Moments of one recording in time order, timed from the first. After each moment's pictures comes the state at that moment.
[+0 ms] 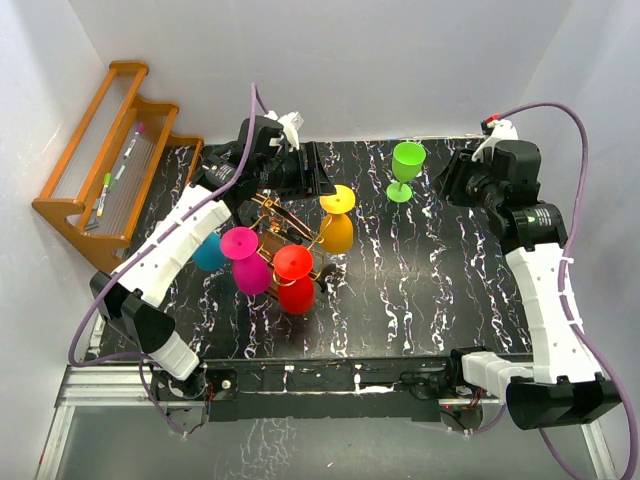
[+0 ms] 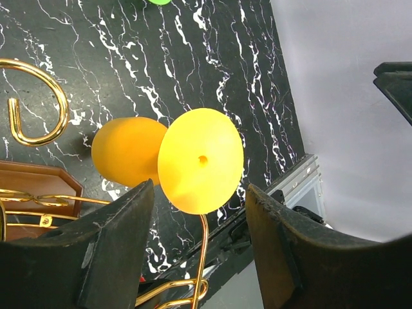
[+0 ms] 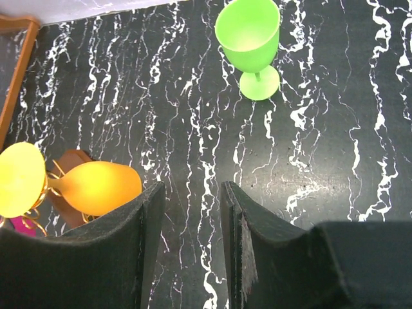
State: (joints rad) left arm -0.60 1.60 1.75 -0.77 0.27 -0.61; right arm 0.07 1.12 1.38 -0.71 -0.14 0.26
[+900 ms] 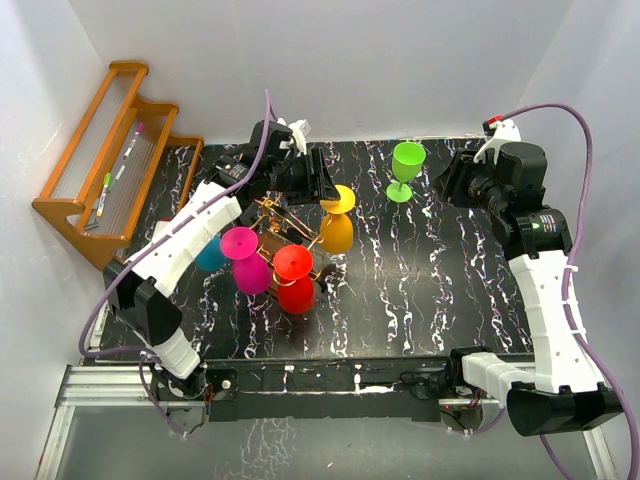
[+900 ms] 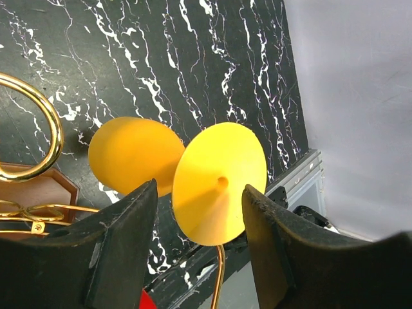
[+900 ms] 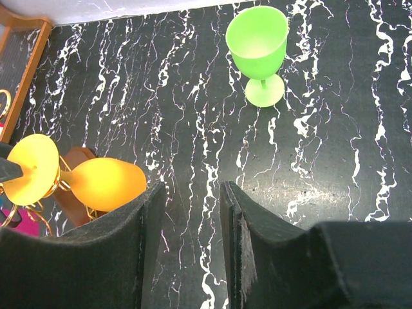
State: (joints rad) left arm -0.60 1.65 1.72 -0.72 0.30 -0.62; right arm 0.07 1.08 1.38 -0.71 -0.18 0.24
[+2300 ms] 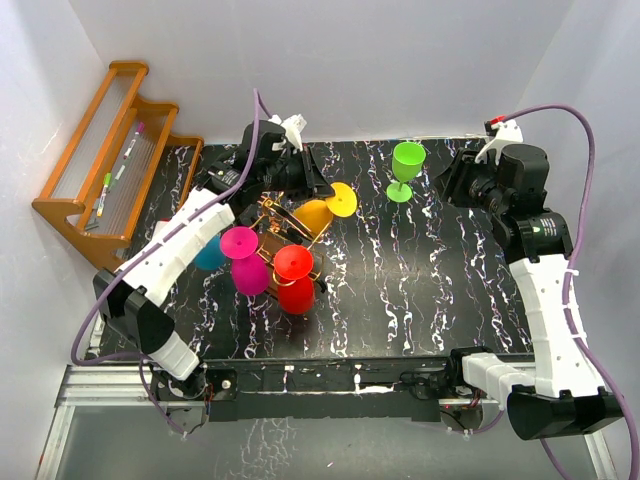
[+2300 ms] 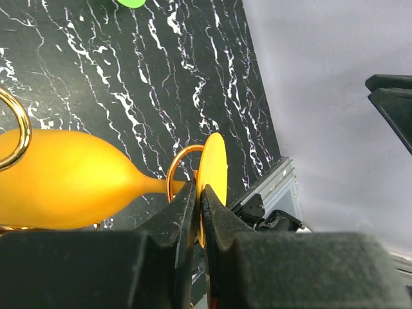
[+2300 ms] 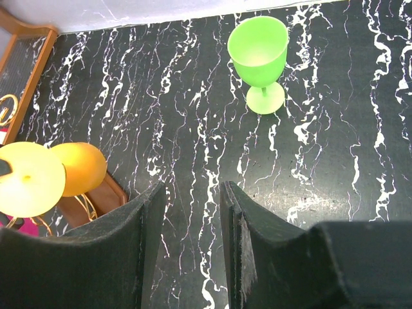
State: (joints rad) left arm -0.60 1.60 1.67 -0.62 0.32 -0.68; right arm 0.07 1.06 1.36 -0.68 -0.18 0.24
